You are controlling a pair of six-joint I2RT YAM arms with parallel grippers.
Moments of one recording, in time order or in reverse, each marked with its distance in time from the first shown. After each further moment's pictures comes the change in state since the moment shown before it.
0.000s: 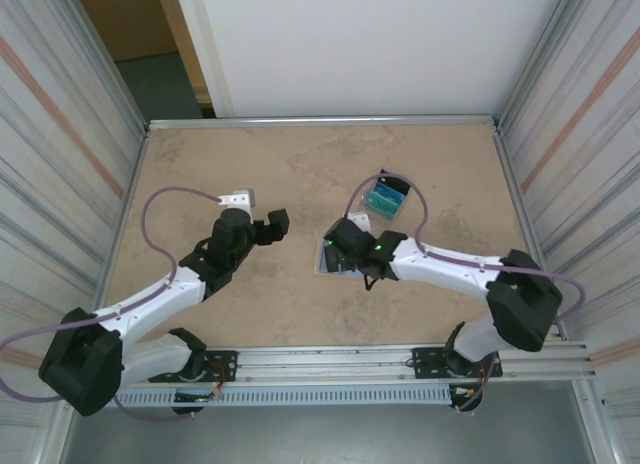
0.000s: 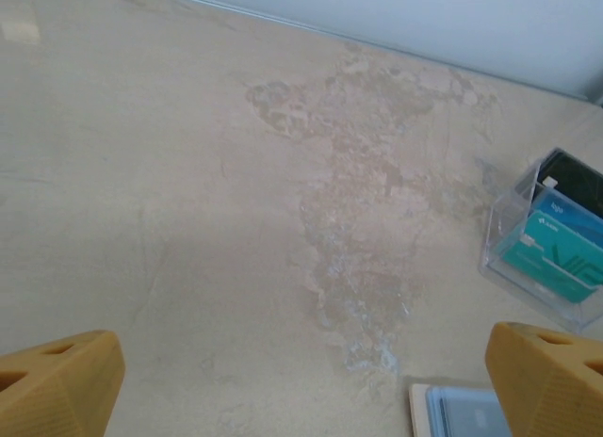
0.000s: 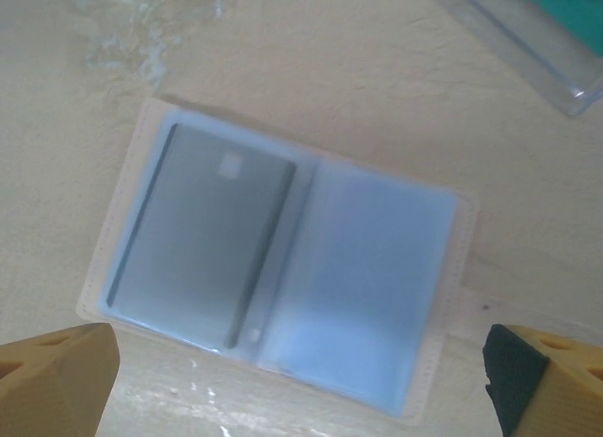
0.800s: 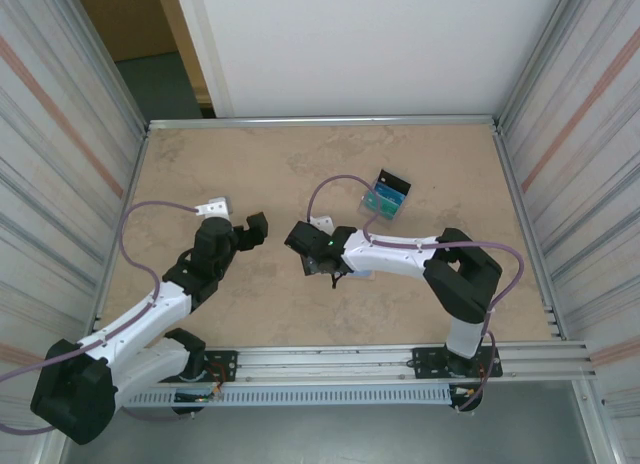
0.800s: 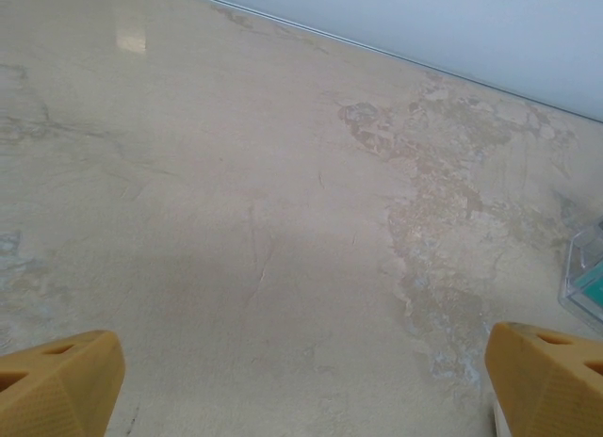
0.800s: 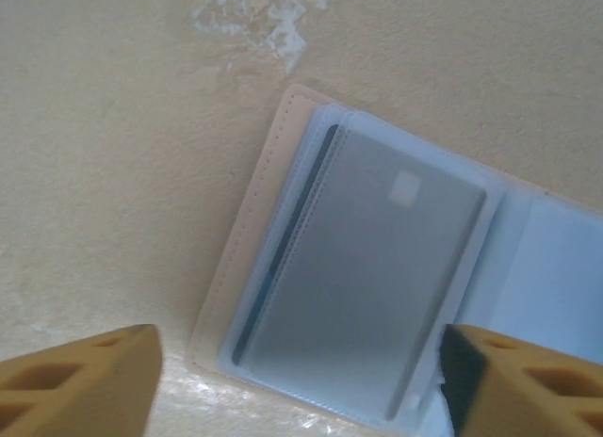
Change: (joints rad) left arm 0.090 -0.151 -0.085 -0.073 -0.048 -0.005; right arm 0.082 0.317 0.248 -0.059 -0.005 0.021
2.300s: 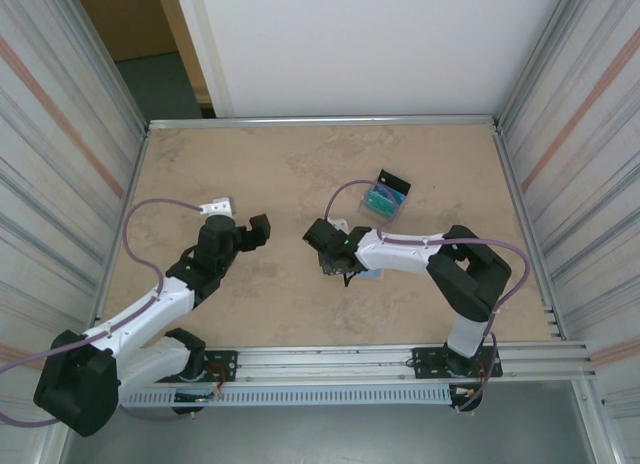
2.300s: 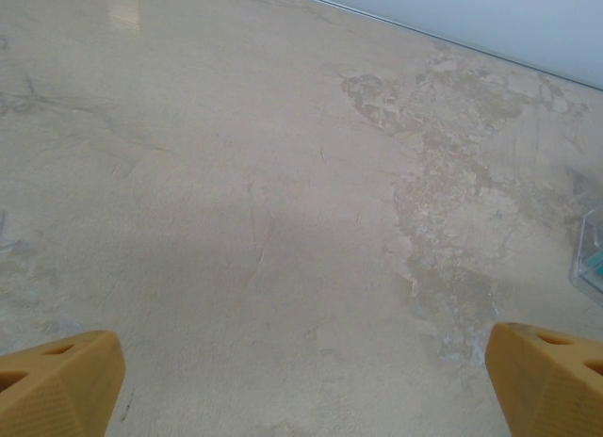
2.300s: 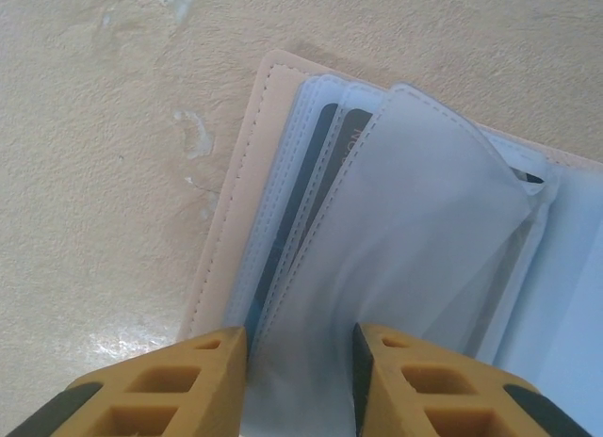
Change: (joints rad) left arm 0.005 0.050 0.015 -0.018 0.027 -0.003; right arm -0.093 -0.044 -0.147 0.124 -0.108 0.003
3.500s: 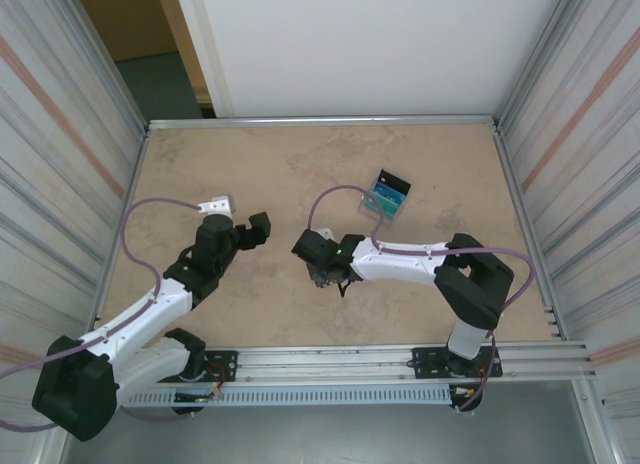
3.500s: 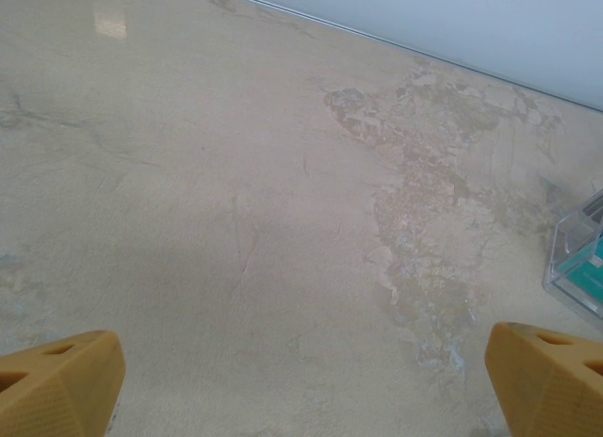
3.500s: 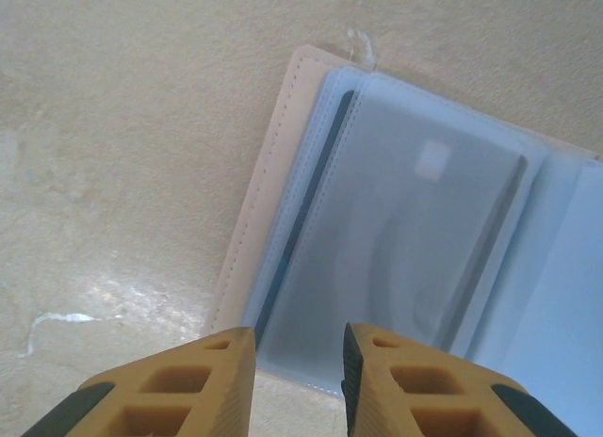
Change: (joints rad) left arm 0.000 -0.027 0.010 -0.003 0.018 0.000; right arm 0.113 -0.024 0.043 -0.081 -0.021 -0.088
